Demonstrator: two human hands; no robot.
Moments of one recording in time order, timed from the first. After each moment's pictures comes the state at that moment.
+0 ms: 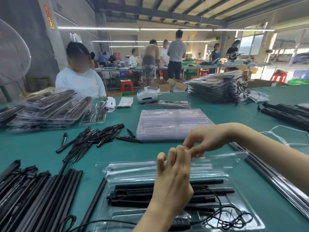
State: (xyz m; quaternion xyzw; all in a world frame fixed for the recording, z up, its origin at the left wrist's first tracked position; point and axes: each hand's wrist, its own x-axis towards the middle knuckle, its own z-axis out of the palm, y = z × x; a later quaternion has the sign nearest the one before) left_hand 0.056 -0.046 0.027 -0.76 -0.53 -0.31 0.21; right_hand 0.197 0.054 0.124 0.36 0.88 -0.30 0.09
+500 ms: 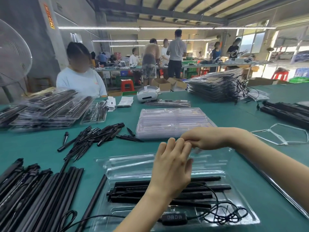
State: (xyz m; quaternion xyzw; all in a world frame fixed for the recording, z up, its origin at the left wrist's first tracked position) left_hand 0.055 -0.032 0.041 -0.79 -0.47 -0.31 0.22; right_hand 0.198 0.047 0.111 0.42 0.89 -0.16 0.03
